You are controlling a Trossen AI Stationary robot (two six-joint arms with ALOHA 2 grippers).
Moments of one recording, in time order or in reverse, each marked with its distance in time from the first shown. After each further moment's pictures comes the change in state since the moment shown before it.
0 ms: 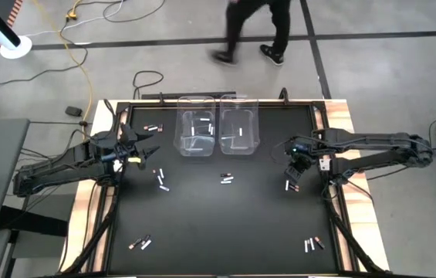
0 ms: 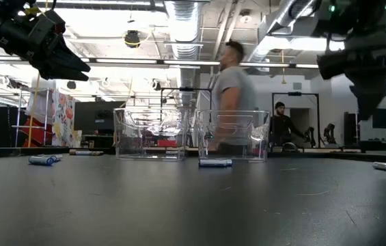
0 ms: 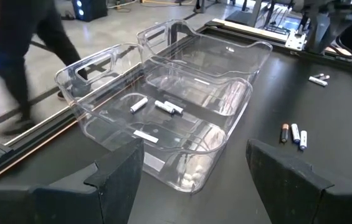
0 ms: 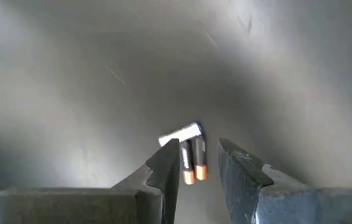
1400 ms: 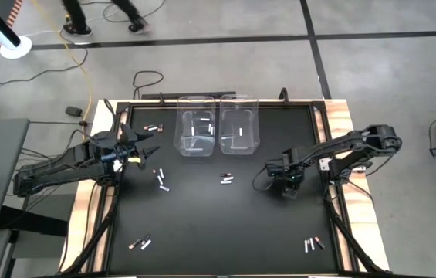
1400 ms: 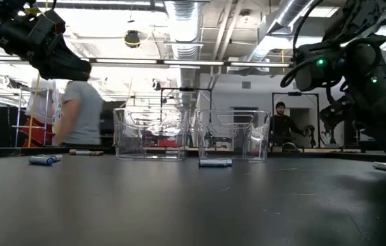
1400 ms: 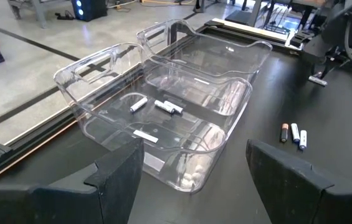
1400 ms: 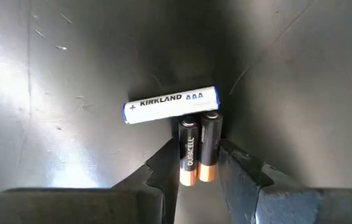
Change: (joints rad) left arm 0.000 0.000 0.000 0.000 0.000 0.000; right arm 0.187 0.473 -0.024 0.073 -0.009 -0.095
